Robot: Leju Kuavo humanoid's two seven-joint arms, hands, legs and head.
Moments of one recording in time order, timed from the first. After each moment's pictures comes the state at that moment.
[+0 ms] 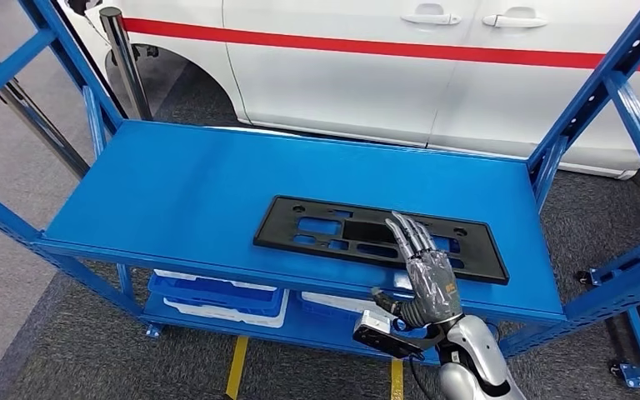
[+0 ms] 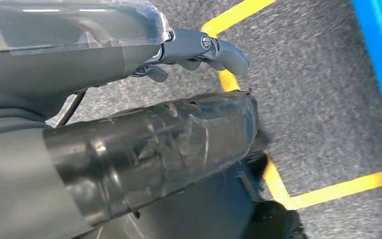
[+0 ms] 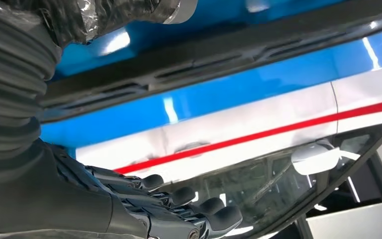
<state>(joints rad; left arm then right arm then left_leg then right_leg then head) -0.07 -0.16 0.43 -0.21 -0.72 0.03 -0.36 -0.17 -0.17 0.43 -1.53 0.76 -0.35 -0.27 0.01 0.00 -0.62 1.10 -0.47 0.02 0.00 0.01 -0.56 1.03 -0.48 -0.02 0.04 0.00</state>
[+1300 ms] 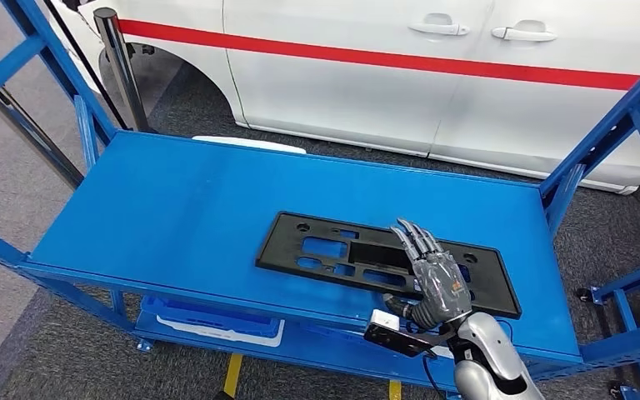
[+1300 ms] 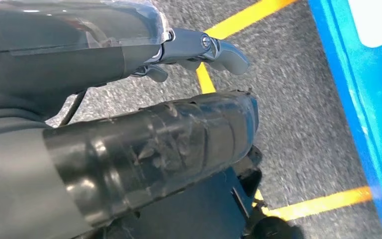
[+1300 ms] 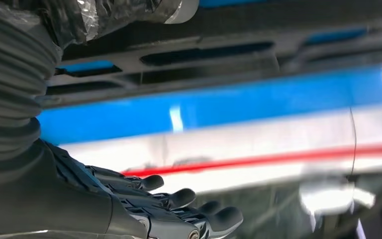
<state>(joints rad) -0.07 -0.16 0.45 -0.21 -0.74 0.02 -0.36 -0.18 -0.26 0.41 -1.53 0.76 -0.19 -0.23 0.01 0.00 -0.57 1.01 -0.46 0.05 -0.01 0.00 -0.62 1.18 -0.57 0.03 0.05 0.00</state>
